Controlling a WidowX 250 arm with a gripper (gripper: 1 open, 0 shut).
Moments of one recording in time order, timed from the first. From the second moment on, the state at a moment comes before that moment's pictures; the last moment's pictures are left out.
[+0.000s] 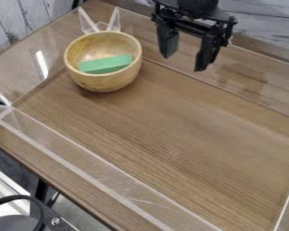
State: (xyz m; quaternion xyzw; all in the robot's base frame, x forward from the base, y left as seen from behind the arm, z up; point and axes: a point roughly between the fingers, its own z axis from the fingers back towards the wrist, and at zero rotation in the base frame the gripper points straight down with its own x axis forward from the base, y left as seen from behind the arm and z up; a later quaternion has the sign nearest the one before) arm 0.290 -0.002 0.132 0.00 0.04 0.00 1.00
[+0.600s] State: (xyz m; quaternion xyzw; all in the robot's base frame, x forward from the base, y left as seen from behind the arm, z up) arm 0.278 0.056 0.115 0.00 0.07 0.00 1.00
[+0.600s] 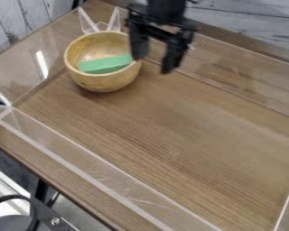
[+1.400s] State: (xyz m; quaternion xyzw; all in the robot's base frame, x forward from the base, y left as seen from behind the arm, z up) arm 0.283 0.121 0.096 0.00 0.07 0.03 1.00
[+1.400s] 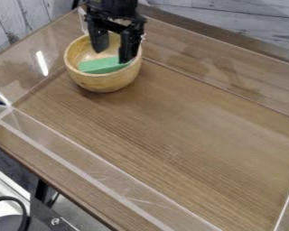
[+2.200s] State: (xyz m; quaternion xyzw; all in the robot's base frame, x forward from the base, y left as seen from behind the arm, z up) arm 0.295 0.147 0.064 0.00 0.07 0.06 1.00
